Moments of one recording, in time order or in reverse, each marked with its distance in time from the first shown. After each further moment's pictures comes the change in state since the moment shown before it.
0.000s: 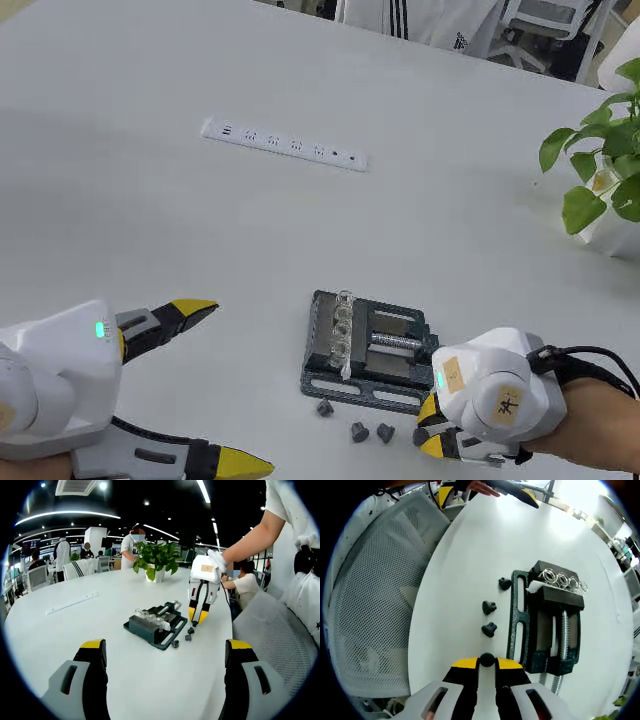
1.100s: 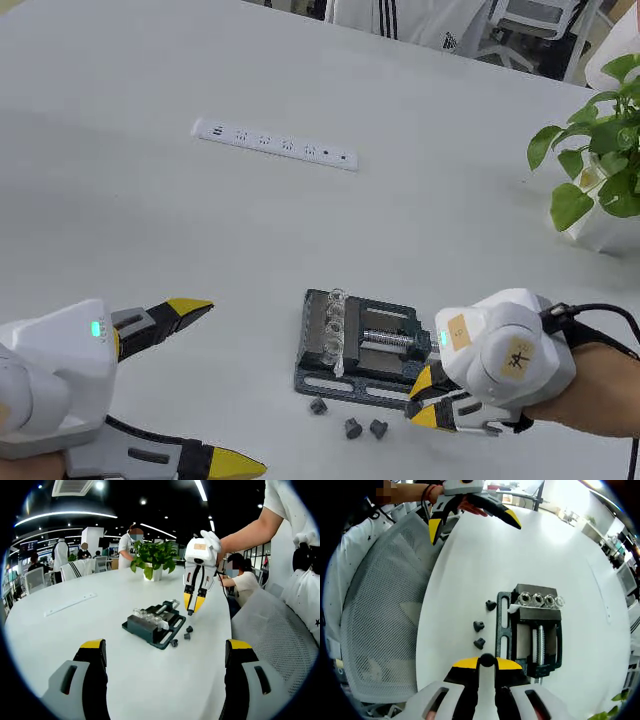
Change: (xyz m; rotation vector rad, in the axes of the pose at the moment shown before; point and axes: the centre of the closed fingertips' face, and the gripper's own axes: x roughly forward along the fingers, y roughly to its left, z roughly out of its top) left arm 0.001 0.001 -0.001 0.020 0.012 -0.019; right arm -0.041 -0.017 0.032 0.060 -0.084 -0.020
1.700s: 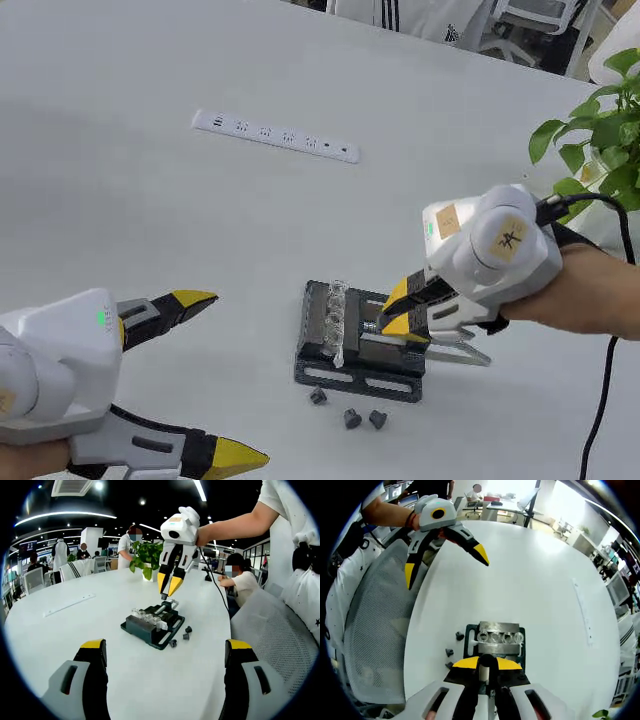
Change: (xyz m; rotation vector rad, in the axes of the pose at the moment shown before) left arm 0.003 -0.002 -0.002 0.002 -0.003 -0.004; right arm -0.028 -0.062 0.058 -0.036 -0.084 -0.068
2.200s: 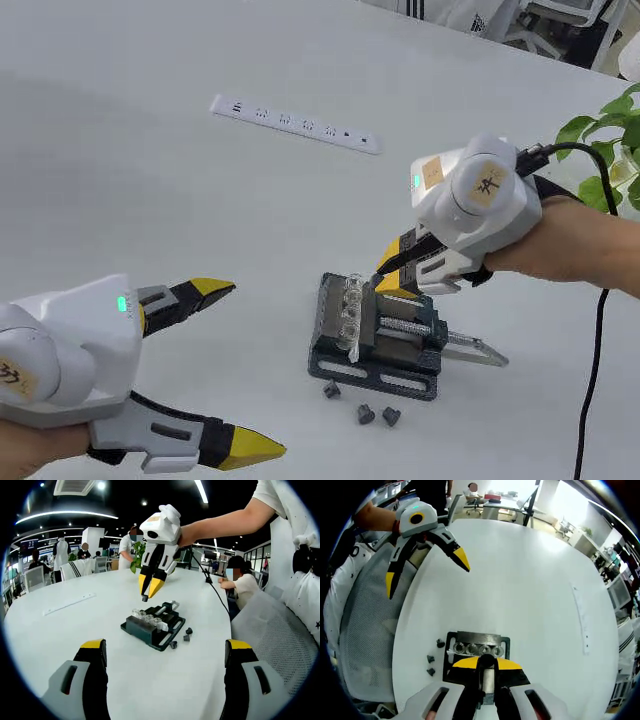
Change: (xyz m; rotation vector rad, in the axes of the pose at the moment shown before) left arm 0.002 0.001 0.000 -0.017 -0.016 -0.001; right arm 0.020 -0.038 0.018 -0.021 0.024 0.002
